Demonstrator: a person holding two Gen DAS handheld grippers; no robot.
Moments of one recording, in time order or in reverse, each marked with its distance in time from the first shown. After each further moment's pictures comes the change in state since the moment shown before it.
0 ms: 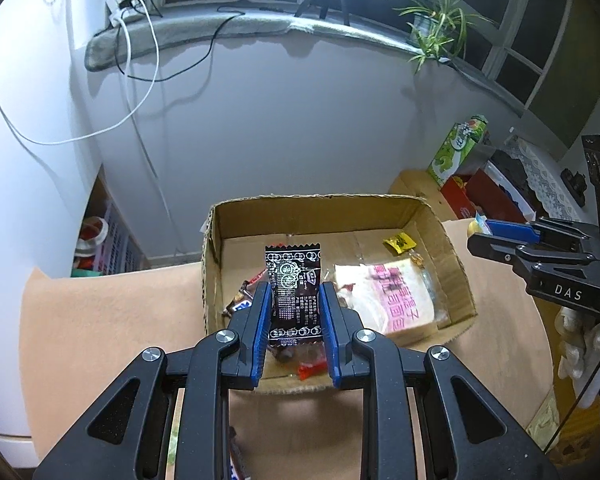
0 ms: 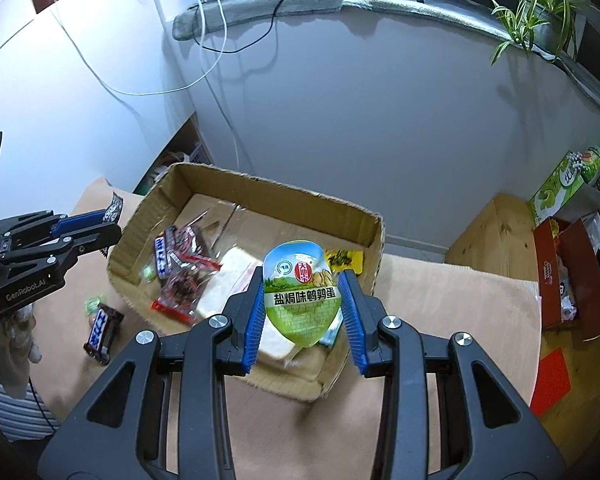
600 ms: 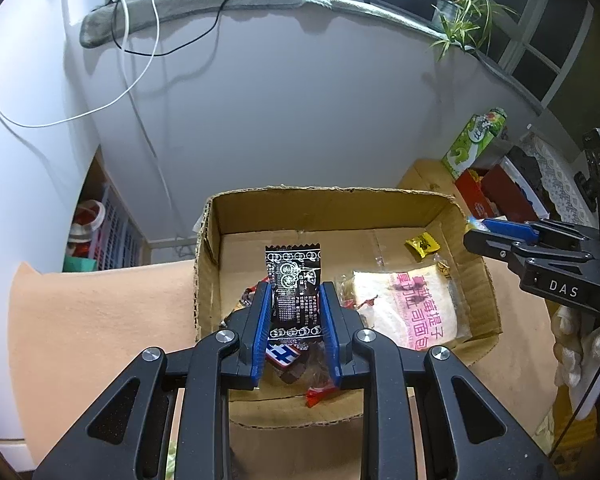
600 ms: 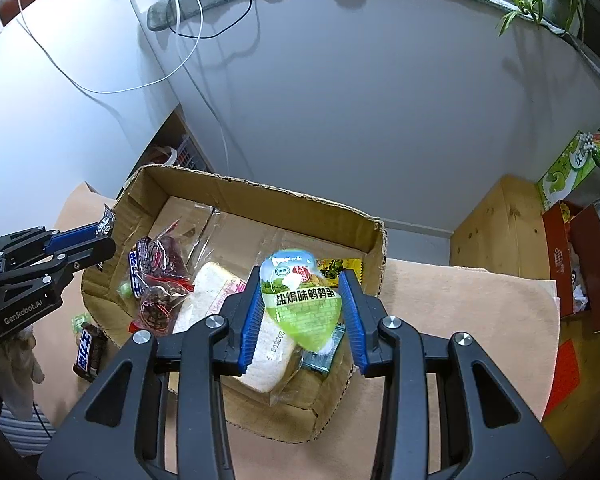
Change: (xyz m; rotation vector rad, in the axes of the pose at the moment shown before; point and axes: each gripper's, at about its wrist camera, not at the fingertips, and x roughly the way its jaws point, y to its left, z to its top) left arm 0.034 0.002 0.009 -0.029 0.067 0.027; right arm 0.040 -0.011 0.013 0.041 0.060 0.003
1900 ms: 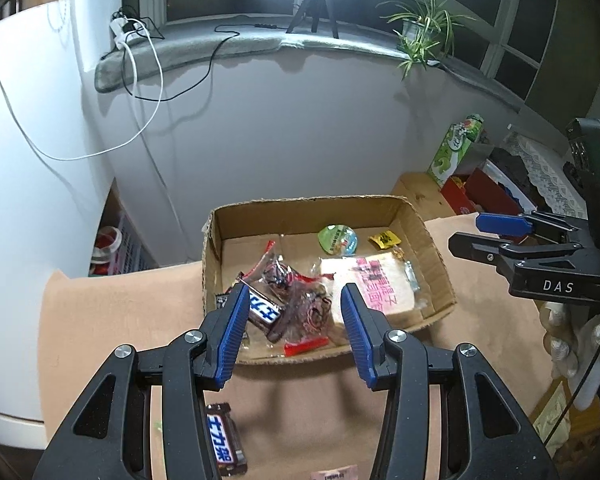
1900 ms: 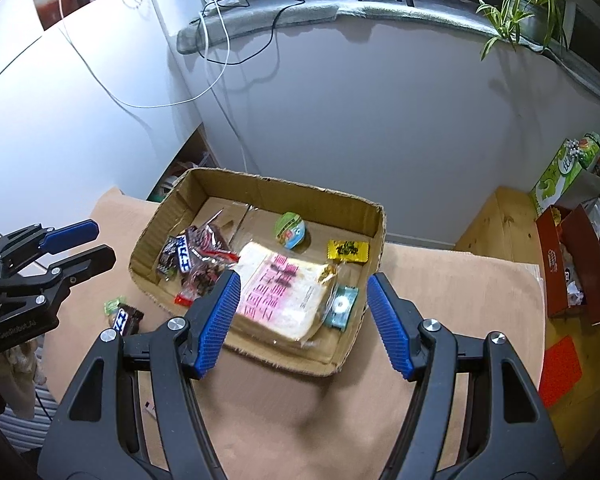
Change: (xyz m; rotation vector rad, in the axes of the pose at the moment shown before) left arm -0.069 -0.027 -0.027 0.064 -0.113 0.019; right arm -0.073 0.017 -0.041 -0.004 -0.094 0.036
